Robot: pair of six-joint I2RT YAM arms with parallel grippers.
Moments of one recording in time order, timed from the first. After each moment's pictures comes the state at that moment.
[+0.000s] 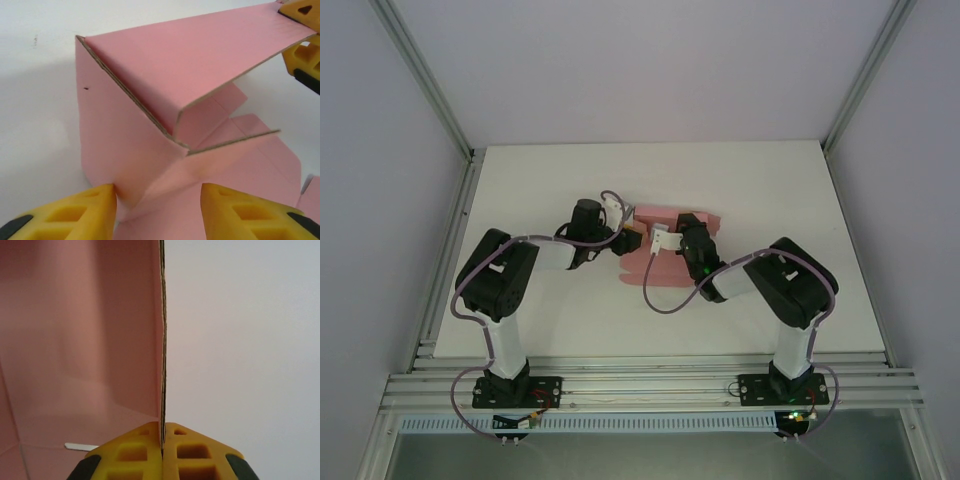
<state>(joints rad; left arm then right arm) -0.43 1.89 0.95 0.35 0.49 -0.06 0.66 1.85 0.68 0.95 0.48 -1.37</state>
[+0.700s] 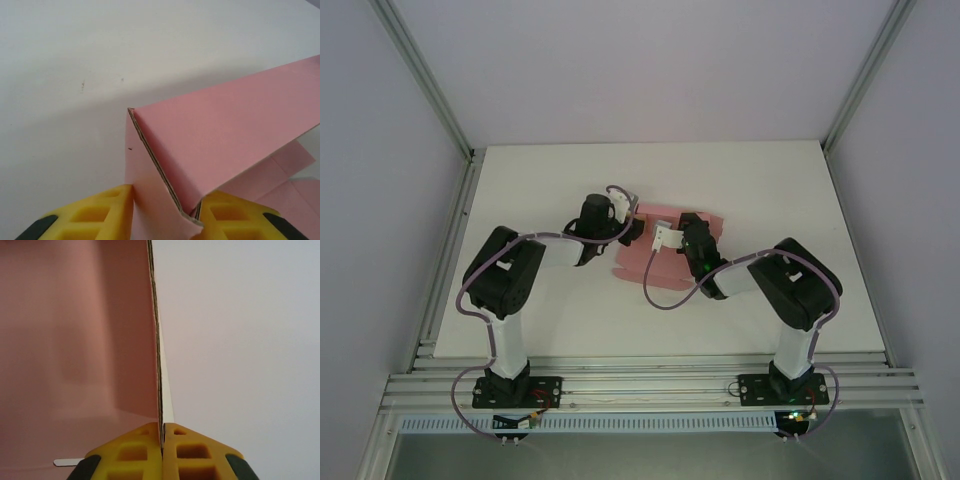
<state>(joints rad) -0.48 1.93 1.00 0.42 0.26 -0.08 0.65 1.83 0.69 0.86 0.48 -1.30</state>
